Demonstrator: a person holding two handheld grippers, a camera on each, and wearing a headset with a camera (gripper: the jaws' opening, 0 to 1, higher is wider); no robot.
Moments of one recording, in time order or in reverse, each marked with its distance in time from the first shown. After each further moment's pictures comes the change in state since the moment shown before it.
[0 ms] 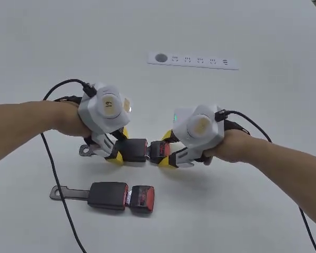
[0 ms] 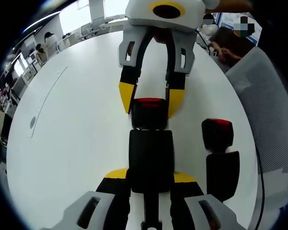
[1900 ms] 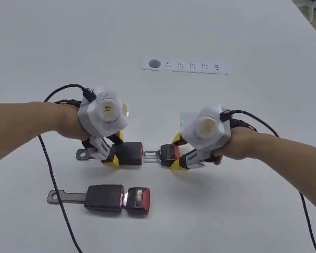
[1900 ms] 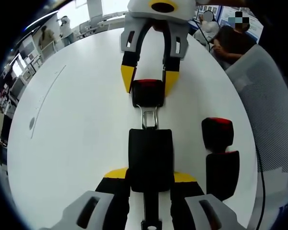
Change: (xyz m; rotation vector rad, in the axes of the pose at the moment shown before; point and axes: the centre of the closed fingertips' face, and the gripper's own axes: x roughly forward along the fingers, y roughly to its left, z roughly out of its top) left arm 0.001 -0.001 -0.001 0.012 0.033 -0.001; right arm -0.024 -0.004 -0.033 -0.031 0.091 -0.004
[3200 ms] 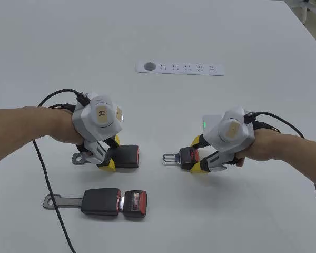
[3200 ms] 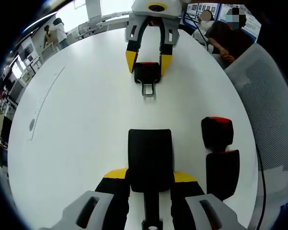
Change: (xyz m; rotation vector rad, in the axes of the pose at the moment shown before) left arm -0.001 -0.001 0.001 0.015 0.000 0.000; right arm -0.028 -0.003 -0.049 0.019 0.035 -0.006
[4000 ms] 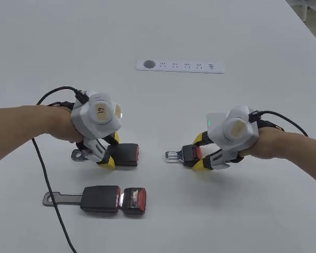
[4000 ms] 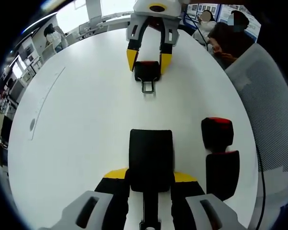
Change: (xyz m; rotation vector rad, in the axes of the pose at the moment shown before) left arm 0.002 0.002 -0.001 -0.013 -0.008 0.006; right arm 0.000 -0.004 -0.007 0.001 -0.012 -0.014
